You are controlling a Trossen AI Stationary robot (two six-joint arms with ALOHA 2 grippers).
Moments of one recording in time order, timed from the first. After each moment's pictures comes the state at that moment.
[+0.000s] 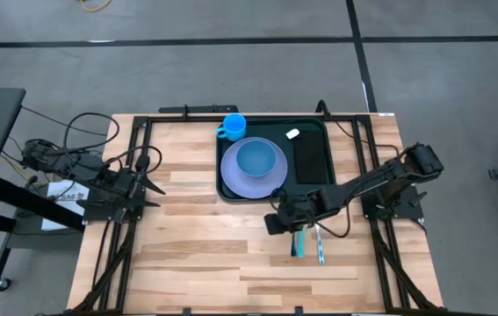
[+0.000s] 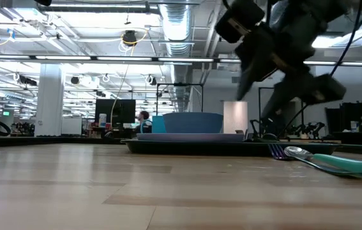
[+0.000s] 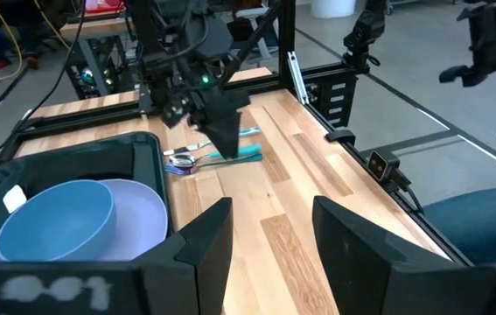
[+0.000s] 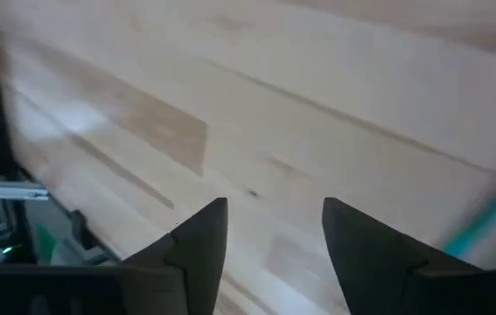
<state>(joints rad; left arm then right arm) -0.40 0.41 0.77 -0.64 -0.12 0.02 0.29 1.62 0.94 -0.30 -0.04 1.55</state>
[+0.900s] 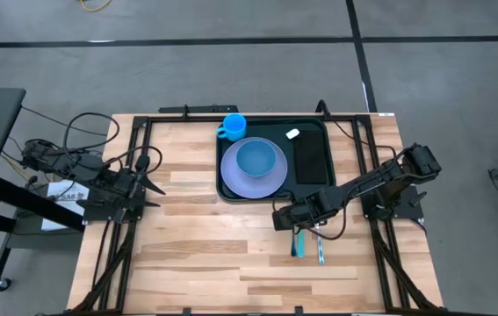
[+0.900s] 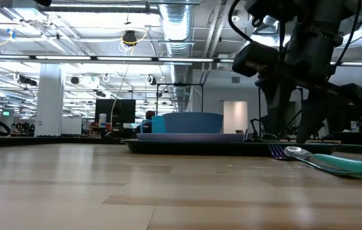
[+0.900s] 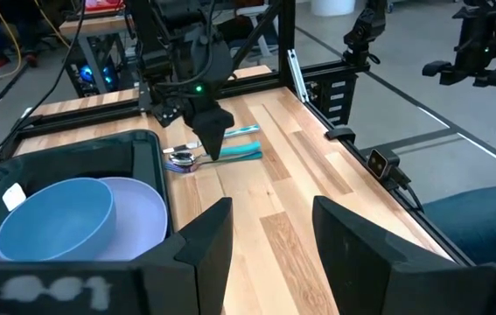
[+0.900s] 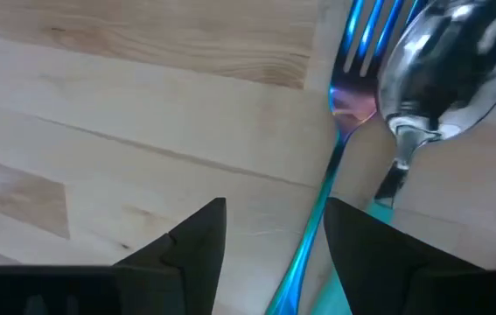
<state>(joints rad) -0.40 0.41 0.77 -0.64 -0.12 0.02 0.30 1.64 0.94 -0.55 0.03 1.67</state>
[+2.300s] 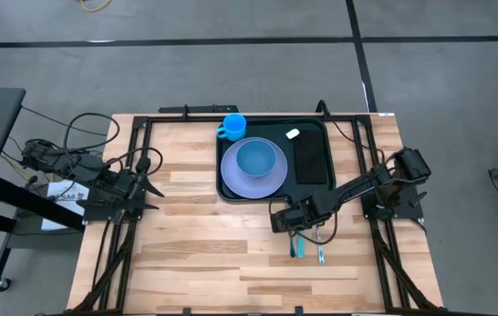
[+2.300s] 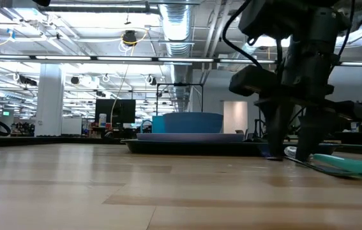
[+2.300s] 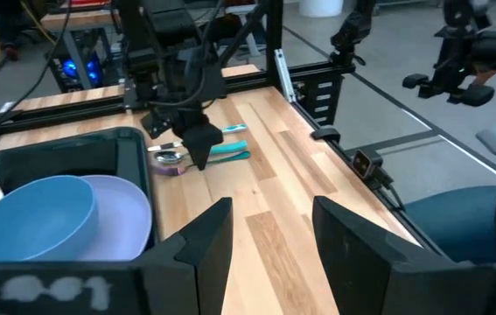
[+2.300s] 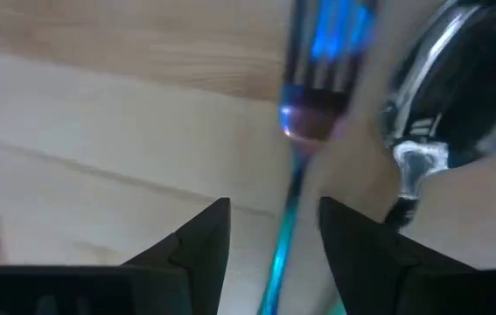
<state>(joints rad) -0.40 0.41 0.77 -0.65 -0.08 0.00 0.30 1.75 0.94 -0.51 0.03 1.65</state>
